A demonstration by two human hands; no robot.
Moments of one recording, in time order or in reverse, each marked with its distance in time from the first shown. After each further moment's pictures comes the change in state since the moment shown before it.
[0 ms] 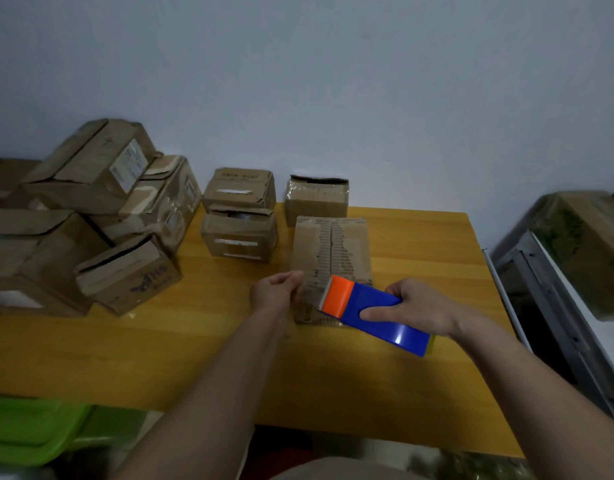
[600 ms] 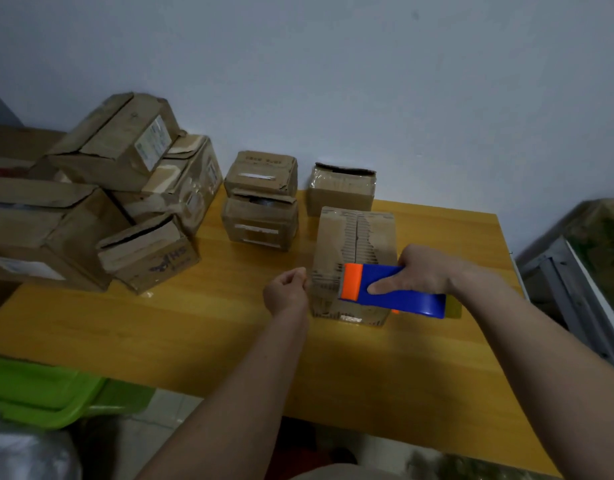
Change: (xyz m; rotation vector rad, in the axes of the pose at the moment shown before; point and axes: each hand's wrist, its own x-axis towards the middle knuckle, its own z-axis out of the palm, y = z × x) left_hand 0.023 -0.023 -0.002 -0.143 0.279 -0.005; right_hand 0.051 -0.051 -0.011 -0.401 -0.015 0.094
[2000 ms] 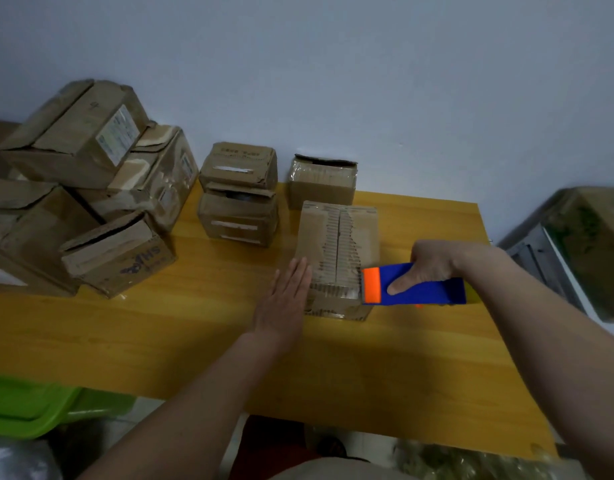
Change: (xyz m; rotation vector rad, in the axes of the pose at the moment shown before) left_hand 0.011 -0.028 -0.020 1.652 -0.494 1.054; right_hand 0.015 0.039 -0.030 -0.236 -0.156 0.244
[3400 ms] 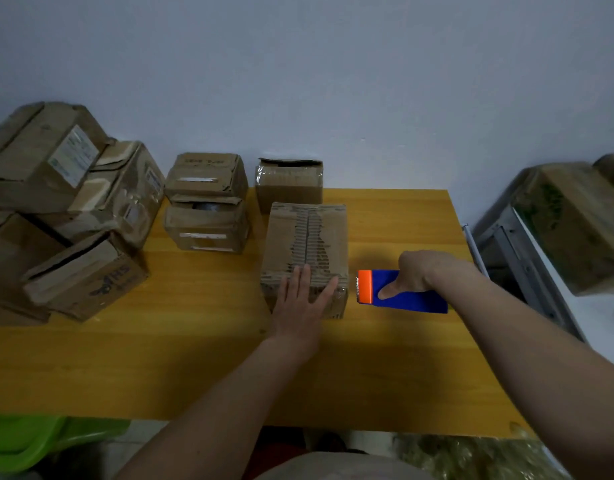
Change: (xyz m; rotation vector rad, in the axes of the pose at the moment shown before) left_hand 0.023 0.078 0.001 0.079 -0.107 0.019; right_hand 0.014 0.046 0.025 -0.075 0.047 0.156
